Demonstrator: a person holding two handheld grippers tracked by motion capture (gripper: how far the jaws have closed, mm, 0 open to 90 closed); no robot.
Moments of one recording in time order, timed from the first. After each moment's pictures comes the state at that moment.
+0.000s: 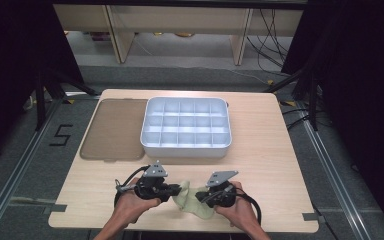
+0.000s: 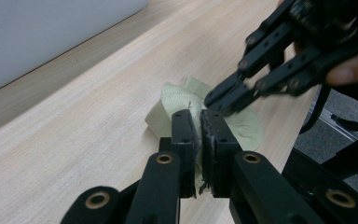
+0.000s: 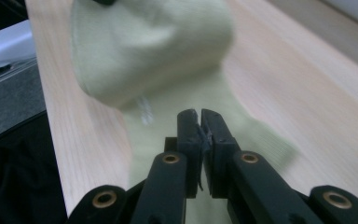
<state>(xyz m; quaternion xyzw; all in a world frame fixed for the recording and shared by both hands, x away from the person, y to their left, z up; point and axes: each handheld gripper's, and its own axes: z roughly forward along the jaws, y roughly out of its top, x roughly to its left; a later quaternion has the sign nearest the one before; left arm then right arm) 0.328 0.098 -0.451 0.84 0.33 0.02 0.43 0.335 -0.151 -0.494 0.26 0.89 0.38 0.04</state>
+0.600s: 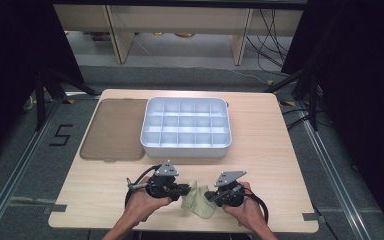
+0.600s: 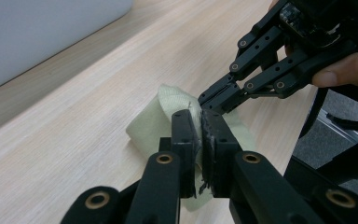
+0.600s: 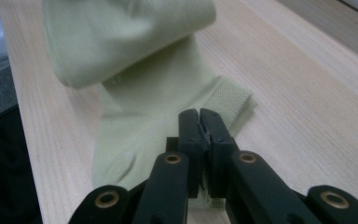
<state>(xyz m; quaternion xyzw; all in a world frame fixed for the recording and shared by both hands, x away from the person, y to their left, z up) 0.334 0.069 -0.455 0.85 0.32 0.01 0.43 0.339 -0.172 -0.502 0.28 0.89 0.36 0.04</state>
